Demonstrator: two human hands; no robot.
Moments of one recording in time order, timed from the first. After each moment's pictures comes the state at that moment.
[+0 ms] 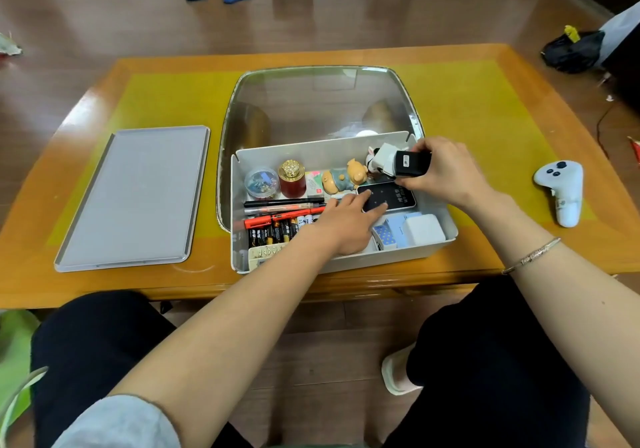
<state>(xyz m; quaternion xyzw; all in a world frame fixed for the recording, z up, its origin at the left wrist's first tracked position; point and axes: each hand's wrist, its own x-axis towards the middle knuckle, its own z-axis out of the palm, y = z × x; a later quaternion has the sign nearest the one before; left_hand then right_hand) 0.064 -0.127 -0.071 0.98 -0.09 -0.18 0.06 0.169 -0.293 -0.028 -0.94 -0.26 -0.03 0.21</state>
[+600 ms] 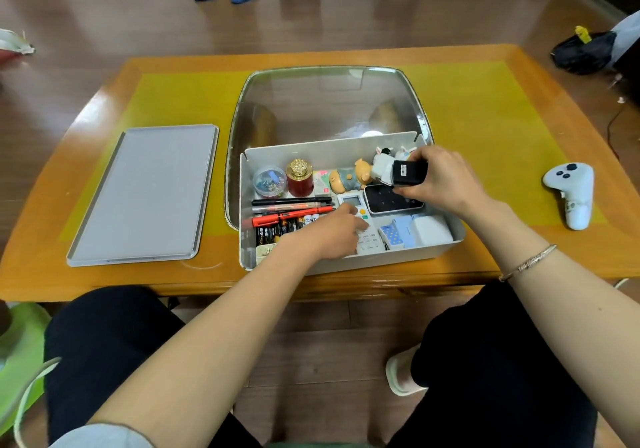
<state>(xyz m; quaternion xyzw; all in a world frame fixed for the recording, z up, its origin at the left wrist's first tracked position) 0.043 -0.103 -0.068 0.94 -0.04 -0.23 0.23 0.159 -0.285 -0.036 -0.94 -0.27 -0.01 0.20</state>
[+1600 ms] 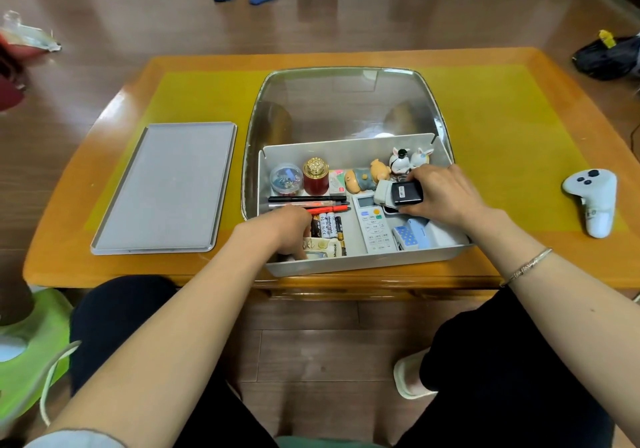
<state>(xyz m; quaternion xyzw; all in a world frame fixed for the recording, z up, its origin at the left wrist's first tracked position) 0.007 -0.030 -0.045 0.95 0.06 -0.27 0.11 0.150 -0.271 -0.048 -0.93 -0.38 -0.02 0.02</state>
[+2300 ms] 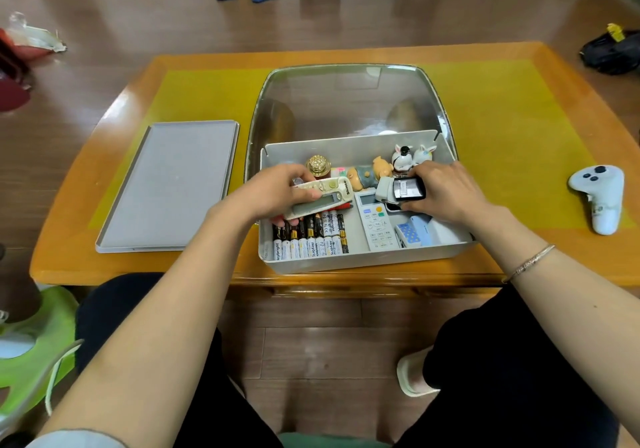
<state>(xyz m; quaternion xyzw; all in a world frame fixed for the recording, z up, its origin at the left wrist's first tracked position) 0.011 -0.011 -0.006 0.89 0.15 -0.13 0.40 0.153 -0.271 -0.053 -0.93 -0.38 -0.02 0.03</state>
